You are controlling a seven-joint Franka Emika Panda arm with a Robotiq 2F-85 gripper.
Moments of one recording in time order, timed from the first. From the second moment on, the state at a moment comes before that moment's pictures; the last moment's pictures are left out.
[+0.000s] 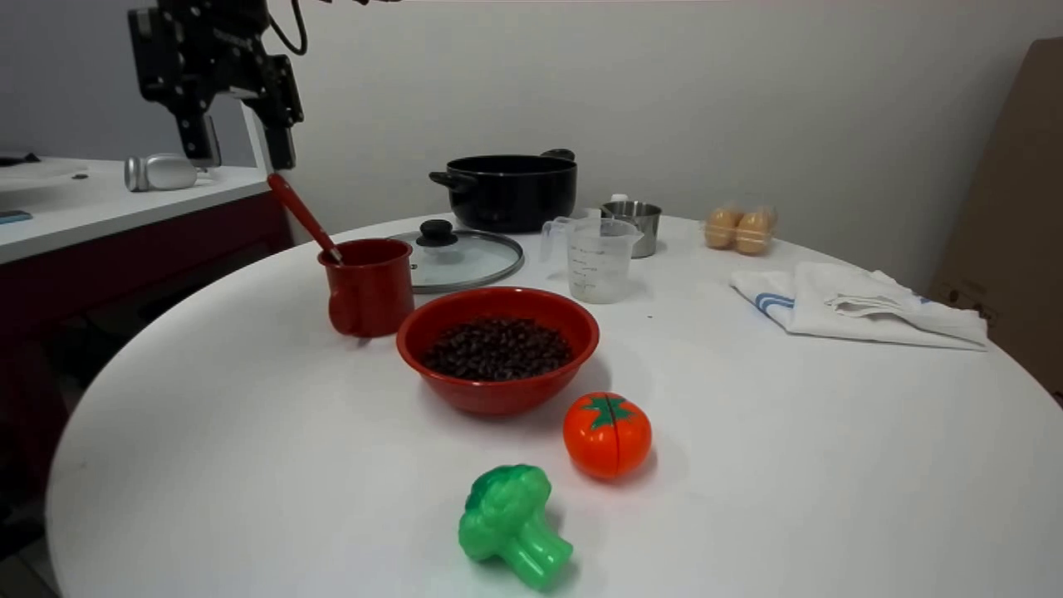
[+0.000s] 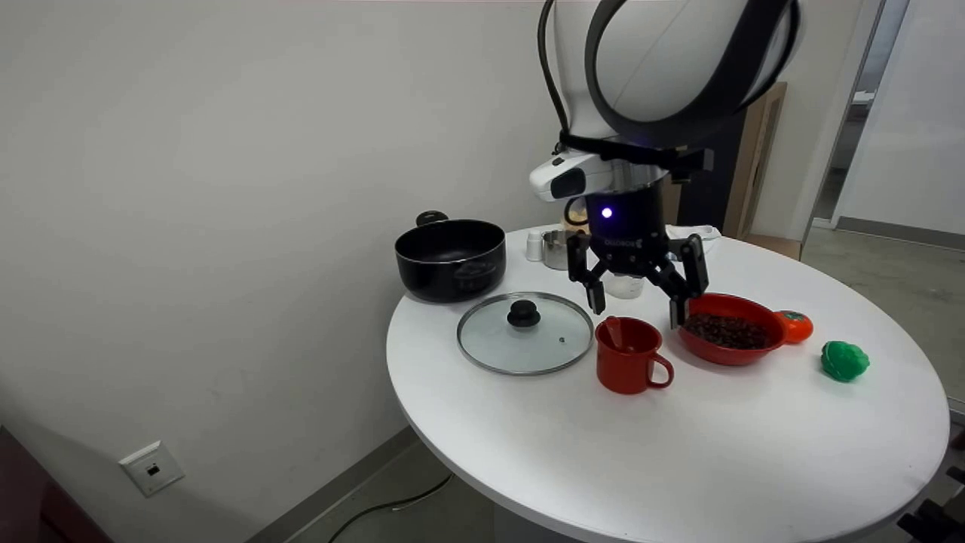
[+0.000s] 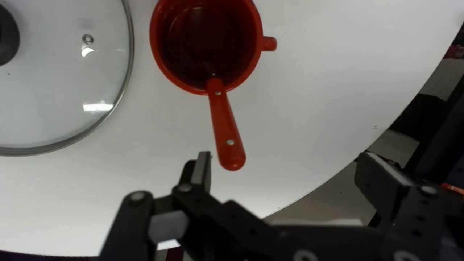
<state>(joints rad) 0.10 0.10 0.17 -2.39 -0.20 2.34 -1.61</state>
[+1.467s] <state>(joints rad) 0.09 0.23 0.17 -2.30 -0.20 2.39 -1.61</state>
